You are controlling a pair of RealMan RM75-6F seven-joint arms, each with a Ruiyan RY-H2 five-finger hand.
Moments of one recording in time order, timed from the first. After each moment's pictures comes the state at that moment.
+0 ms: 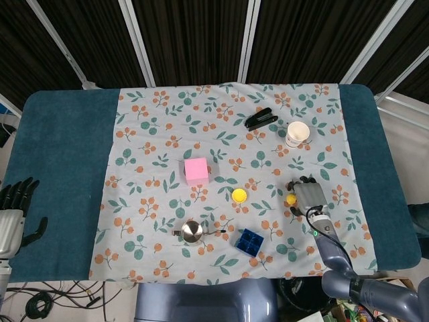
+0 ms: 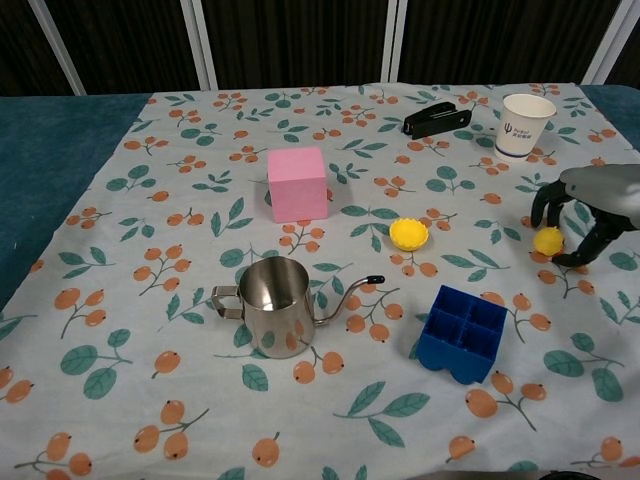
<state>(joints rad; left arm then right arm) -0.10 -1.15 -0.06 -1.64 1.45 1.47 0.08 0.64 -1.52 0.11 -1.39 -0.85 1.00 -0.50</state>
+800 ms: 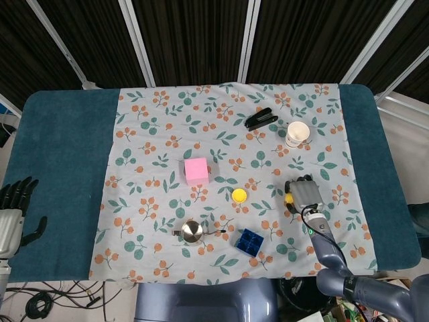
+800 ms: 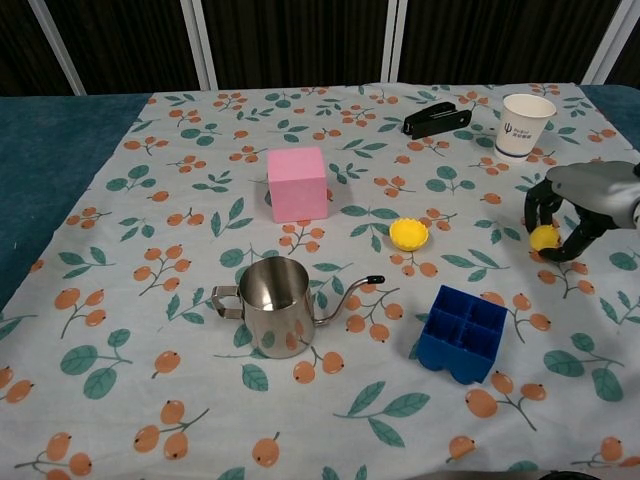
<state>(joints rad) -0.10 -1.15 -0.06 -1.64 1.45 1.47 0.07 0.65 -1.56 0.13 -1.35 -0.87 1.01 -0.52</state>
